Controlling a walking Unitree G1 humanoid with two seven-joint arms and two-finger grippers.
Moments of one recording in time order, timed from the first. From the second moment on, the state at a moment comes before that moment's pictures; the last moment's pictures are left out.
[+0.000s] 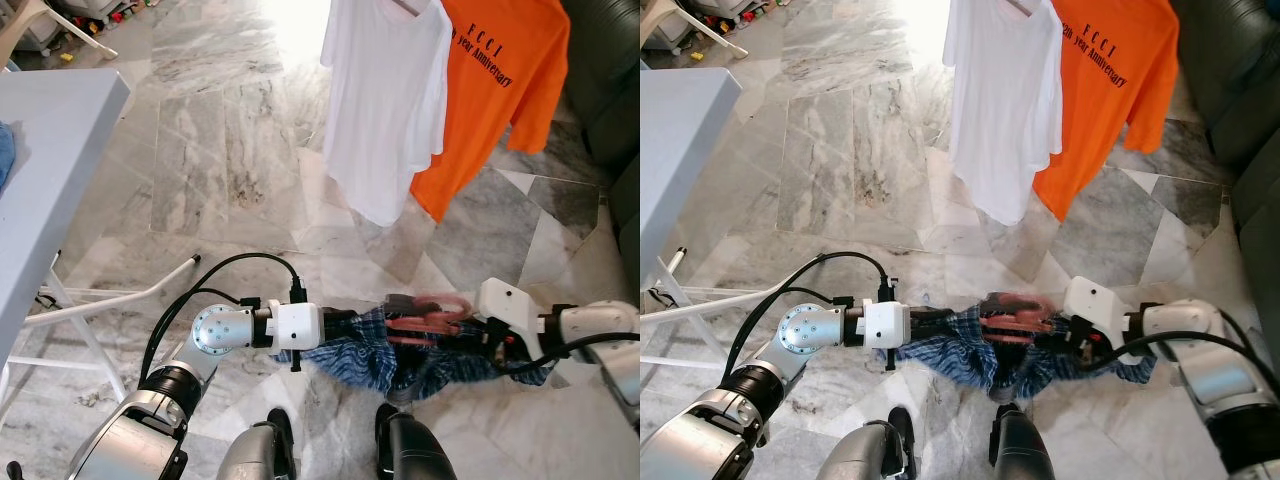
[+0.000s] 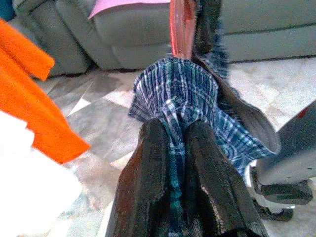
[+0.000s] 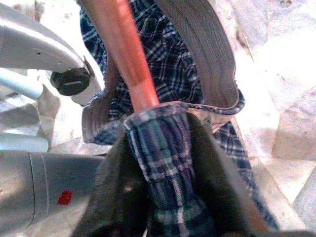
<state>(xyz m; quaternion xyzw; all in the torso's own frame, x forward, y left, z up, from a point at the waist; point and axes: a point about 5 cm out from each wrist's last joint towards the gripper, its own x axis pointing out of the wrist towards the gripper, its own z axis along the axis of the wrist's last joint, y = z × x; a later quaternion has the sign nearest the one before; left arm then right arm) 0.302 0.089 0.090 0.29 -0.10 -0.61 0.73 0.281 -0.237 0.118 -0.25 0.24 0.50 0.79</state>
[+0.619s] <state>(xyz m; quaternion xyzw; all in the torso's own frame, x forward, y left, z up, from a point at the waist) 0.306 0.094 0.081 0.30 -0.07 -0.57 0.77 0.283 -0.226 0.102 -0.25 0.23 0.48 0.81</state>
